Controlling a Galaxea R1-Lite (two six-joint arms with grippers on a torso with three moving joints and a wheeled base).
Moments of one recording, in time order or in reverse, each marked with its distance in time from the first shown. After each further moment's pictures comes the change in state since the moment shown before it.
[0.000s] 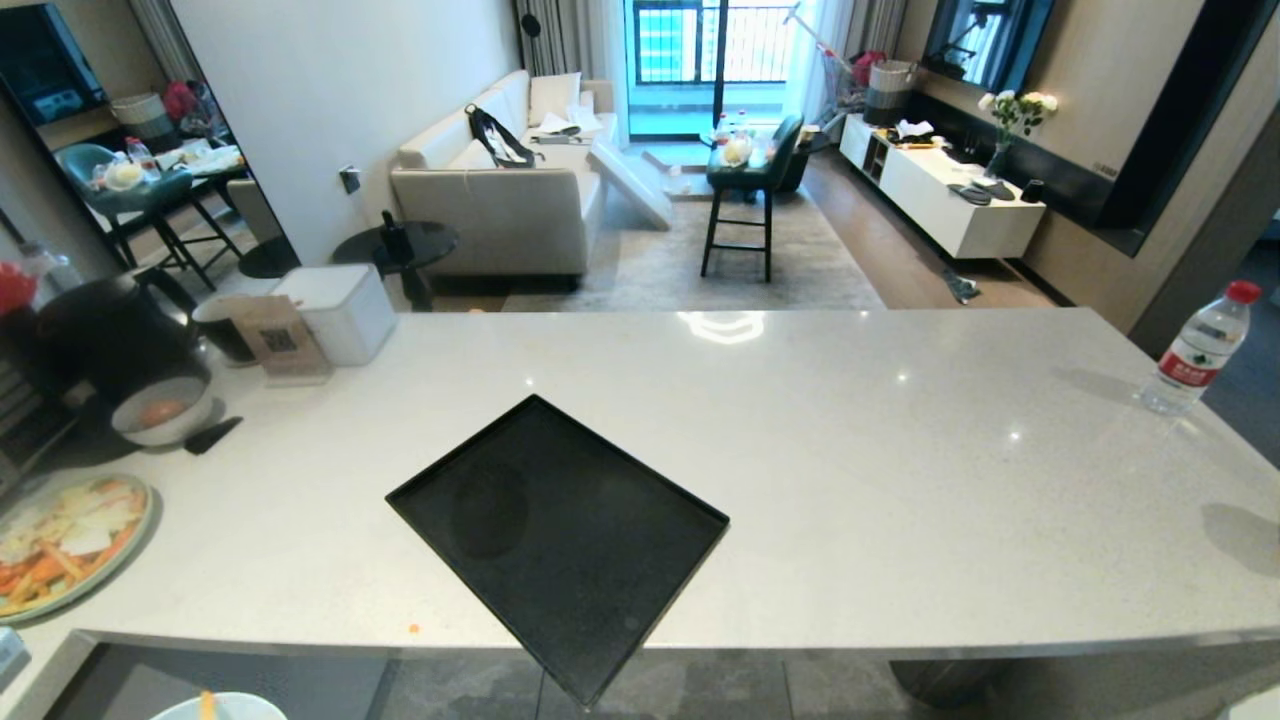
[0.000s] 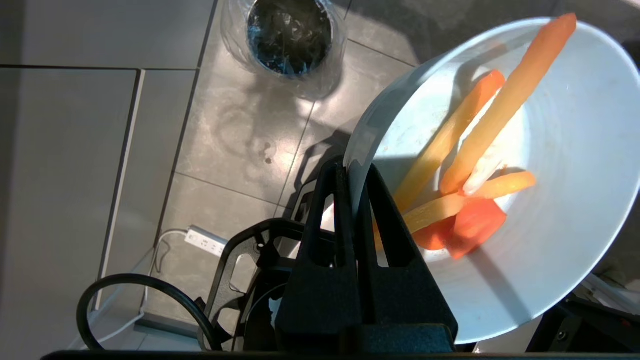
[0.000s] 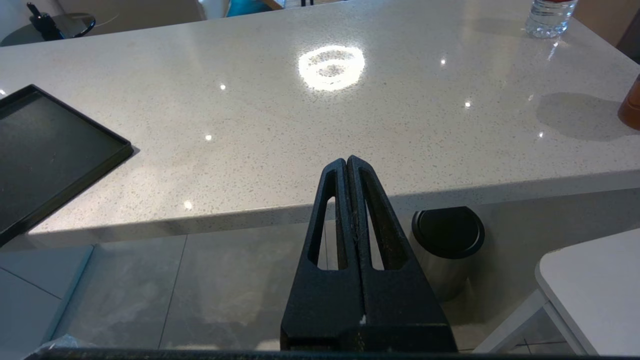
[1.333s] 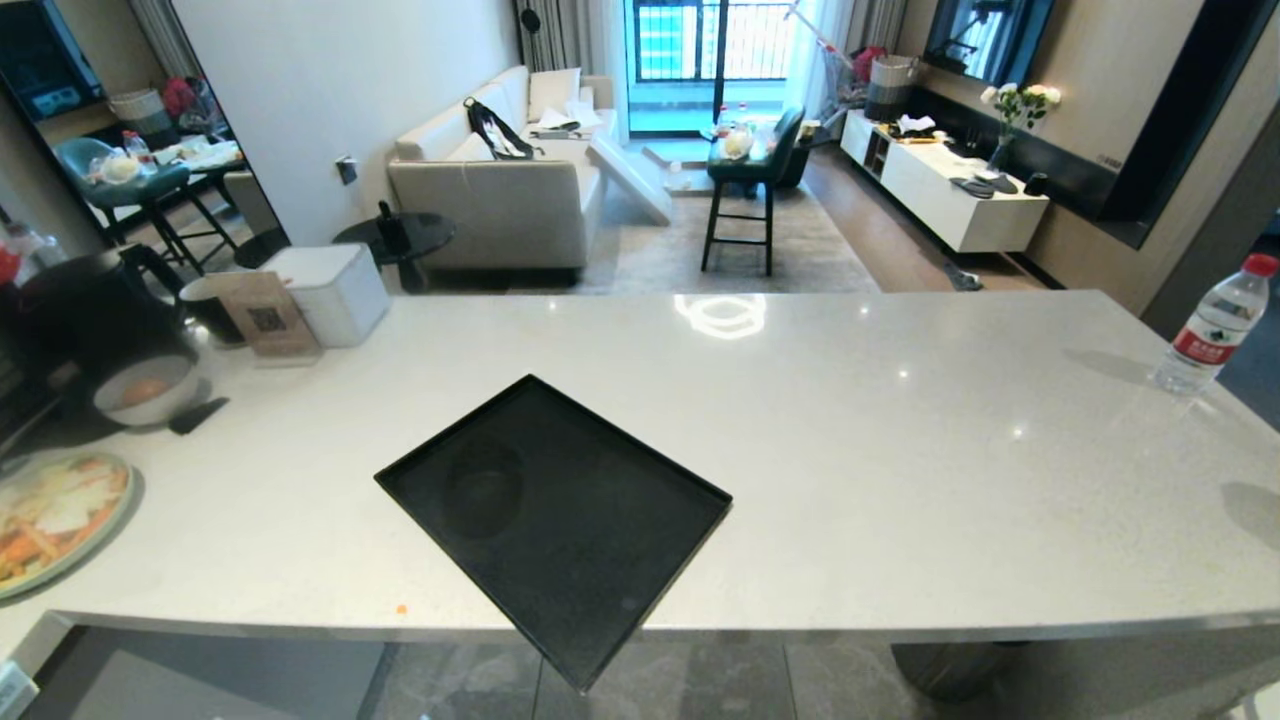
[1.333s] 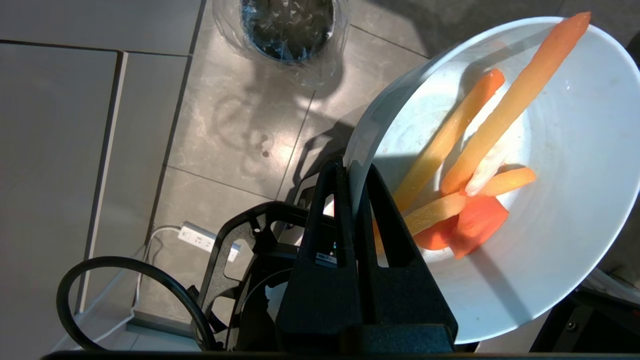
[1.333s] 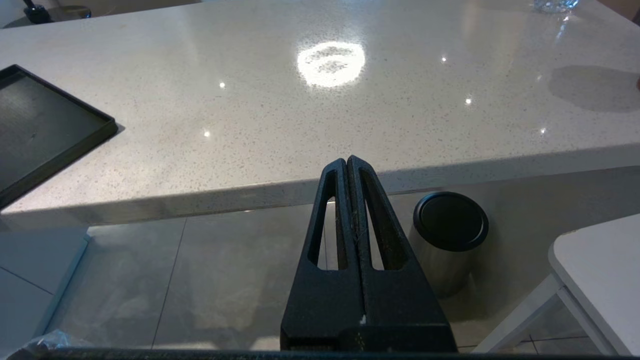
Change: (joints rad) left arm 0.000 -0.037 0.060 -0.001 0.000 -0.002; right arm 0.000 0.000 0.000 0.000 -0.001 0.000
